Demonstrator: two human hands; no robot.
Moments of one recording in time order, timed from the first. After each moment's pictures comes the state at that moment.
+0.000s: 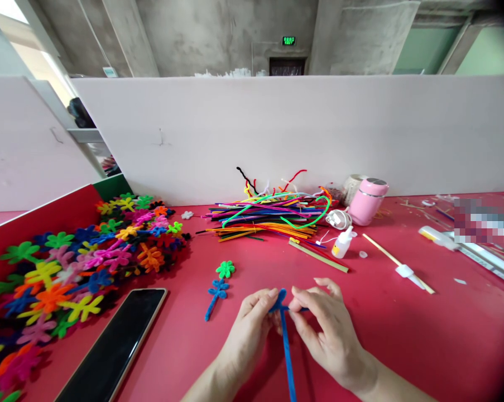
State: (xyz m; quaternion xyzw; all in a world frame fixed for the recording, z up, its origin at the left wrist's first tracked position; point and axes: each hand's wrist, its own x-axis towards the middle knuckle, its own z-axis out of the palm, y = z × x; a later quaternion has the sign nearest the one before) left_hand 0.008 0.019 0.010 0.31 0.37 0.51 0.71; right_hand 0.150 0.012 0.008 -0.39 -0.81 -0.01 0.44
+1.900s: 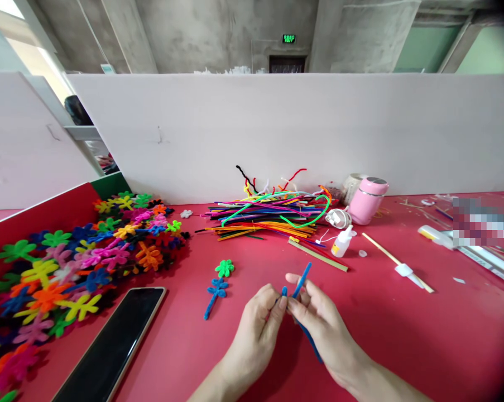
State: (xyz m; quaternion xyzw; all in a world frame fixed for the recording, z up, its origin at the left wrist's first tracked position) left_hand 0.007 0.016 0.013 0.66 0.44 0.43 0.43; right_hand 0.134 0.010 0.007 -0.46 -0.44 0.60 0.49
